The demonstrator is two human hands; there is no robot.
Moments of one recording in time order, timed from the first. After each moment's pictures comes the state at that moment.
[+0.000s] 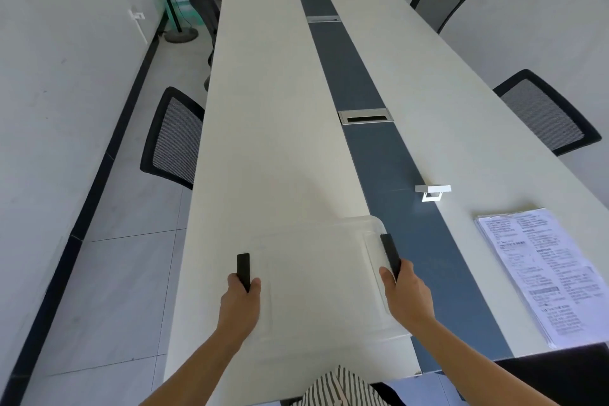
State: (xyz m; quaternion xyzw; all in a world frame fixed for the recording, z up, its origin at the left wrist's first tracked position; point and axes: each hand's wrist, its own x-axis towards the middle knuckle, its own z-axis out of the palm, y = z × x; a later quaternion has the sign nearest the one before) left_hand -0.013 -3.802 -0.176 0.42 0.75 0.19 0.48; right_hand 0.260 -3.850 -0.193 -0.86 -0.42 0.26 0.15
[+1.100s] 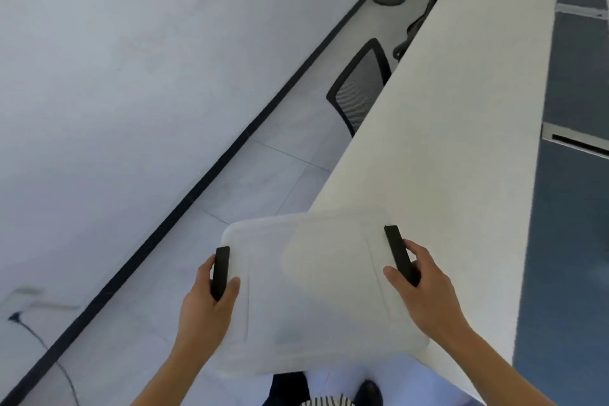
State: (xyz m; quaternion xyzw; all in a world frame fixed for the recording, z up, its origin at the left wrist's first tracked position) left_hand -0.166 -4.034 -0.129 0.26 0.86 0.32 0.29; right_hand 0.113 -3.889 -0.127 -0.60 -0.64 0.44 0.16
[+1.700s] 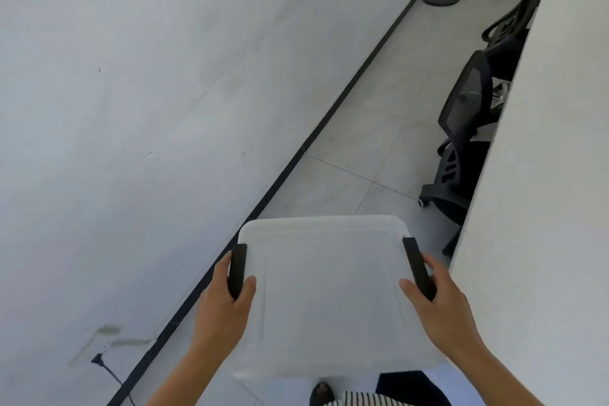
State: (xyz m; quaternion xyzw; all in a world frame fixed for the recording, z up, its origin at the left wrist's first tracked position) left_hand -0.471 -4.025 -0.111 0.27 0.88 0.31 0.24; right_hand -0.202 -3.890 -0.149 -0.61 -0.64 0.45 0.15
